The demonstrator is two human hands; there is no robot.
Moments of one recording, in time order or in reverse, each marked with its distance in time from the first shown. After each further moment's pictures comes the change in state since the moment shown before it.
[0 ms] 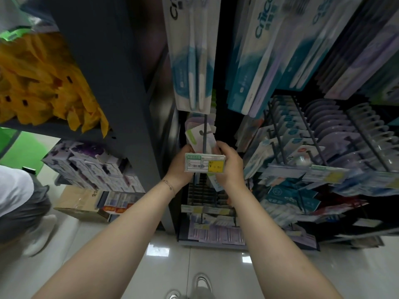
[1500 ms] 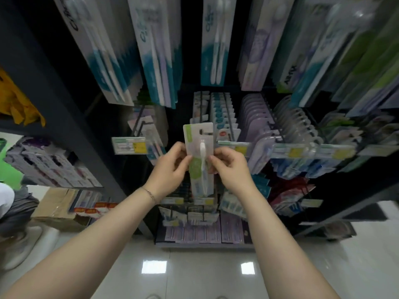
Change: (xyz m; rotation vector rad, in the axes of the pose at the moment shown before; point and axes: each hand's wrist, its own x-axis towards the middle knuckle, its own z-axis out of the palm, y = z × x) left_hand -0.093 0.079 0.110 0.207 -0.074 0.357; right_hand -0.075 0.012 -0.192 0.247 -0.113 -0.043
